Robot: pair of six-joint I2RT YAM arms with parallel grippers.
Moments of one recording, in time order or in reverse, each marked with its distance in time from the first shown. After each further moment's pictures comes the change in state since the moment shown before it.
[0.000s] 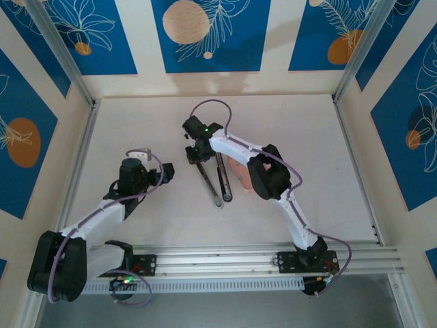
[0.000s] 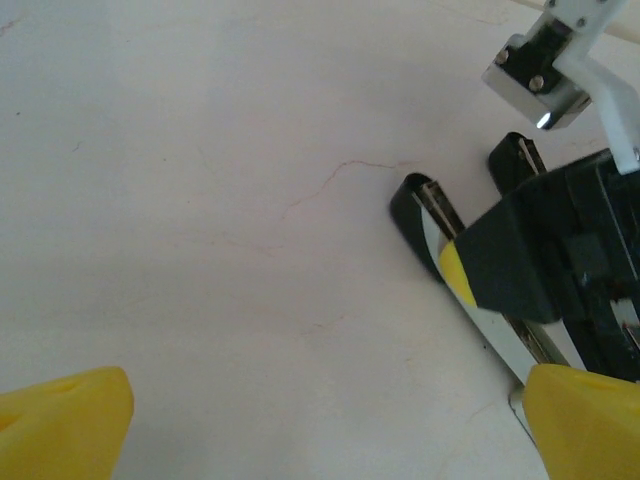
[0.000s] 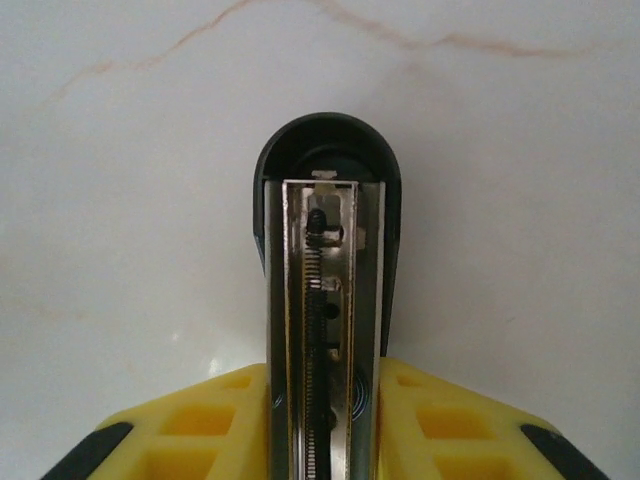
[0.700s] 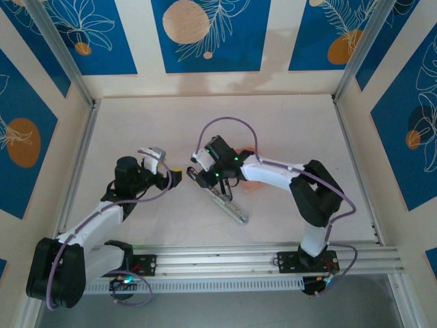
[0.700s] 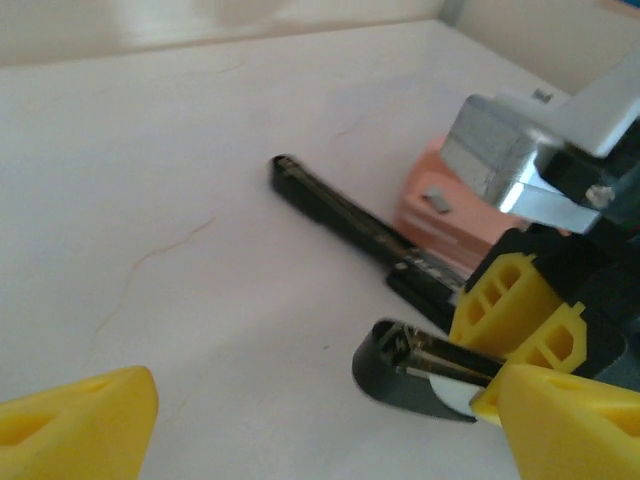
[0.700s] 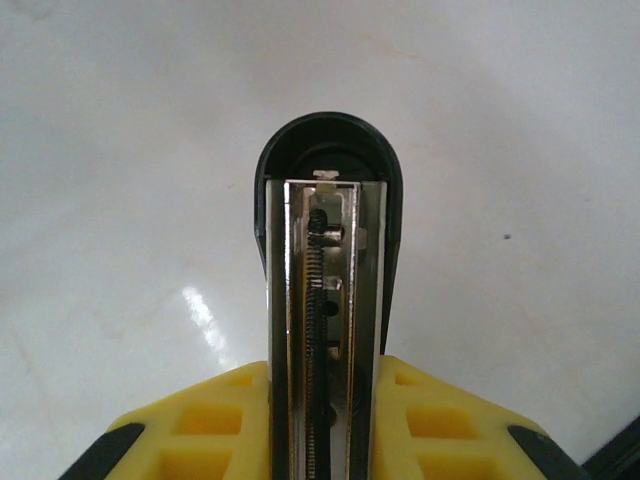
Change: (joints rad) left arm 0.006 -0.047 0.013 0.105 0.445 0.376; right arm 0.046 -0.630 -0.869 0.498 -0.251 -0.354
